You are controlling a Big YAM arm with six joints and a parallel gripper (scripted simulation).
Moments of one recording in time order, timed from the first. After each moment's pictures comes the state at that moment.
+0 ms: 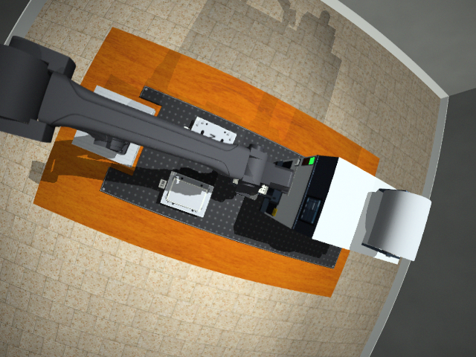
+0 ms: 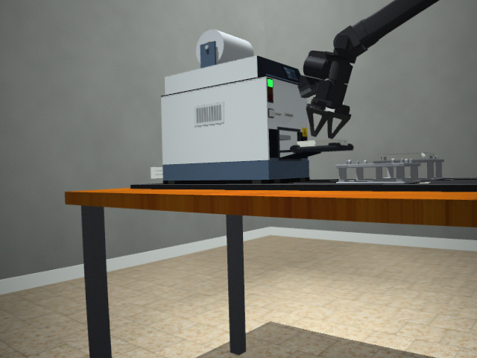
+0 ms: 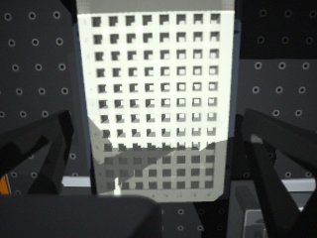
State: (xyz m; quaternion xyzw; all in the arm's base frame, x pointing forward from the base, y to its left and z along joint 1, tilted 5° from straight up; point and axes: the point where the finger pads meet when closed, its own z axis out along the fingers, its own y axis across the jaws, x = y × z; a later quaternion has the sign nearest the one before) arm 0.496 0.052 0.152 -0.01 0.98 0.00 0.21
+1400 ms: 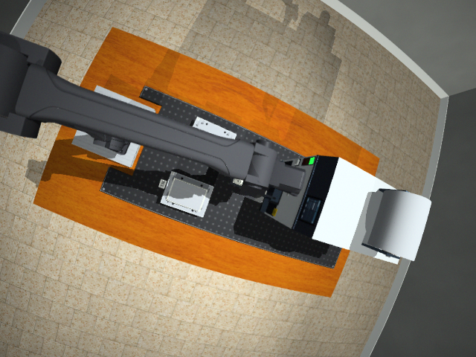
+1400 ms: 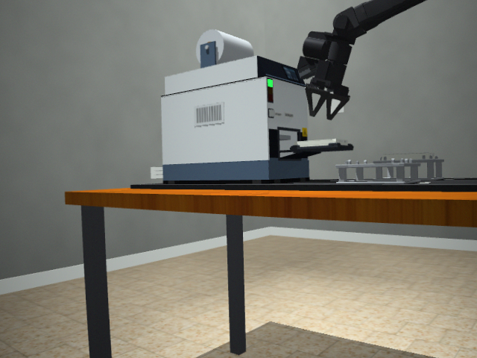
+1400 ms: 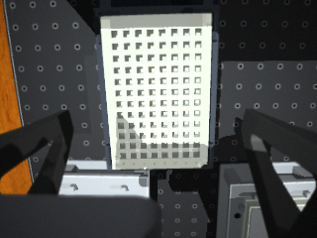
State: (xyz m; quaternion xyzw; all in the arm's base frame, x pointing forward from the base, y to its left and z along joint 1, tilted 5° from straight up) arm 0.494 0.053 0.205 -0.01 0.98 0.00 0.21
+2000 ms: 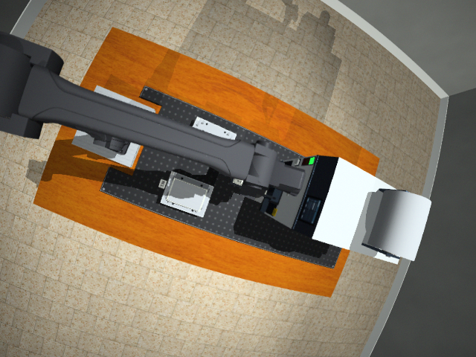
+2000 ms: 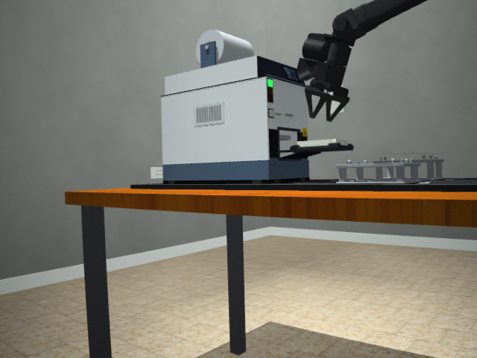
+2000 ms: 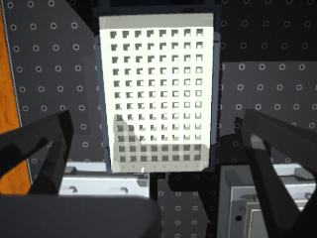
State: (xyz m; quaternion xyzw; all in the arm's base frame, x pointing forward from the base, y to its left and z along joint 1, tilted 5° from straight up) arm 0.496 0.053 0.201 -0.01 0.98 0.00 0.21
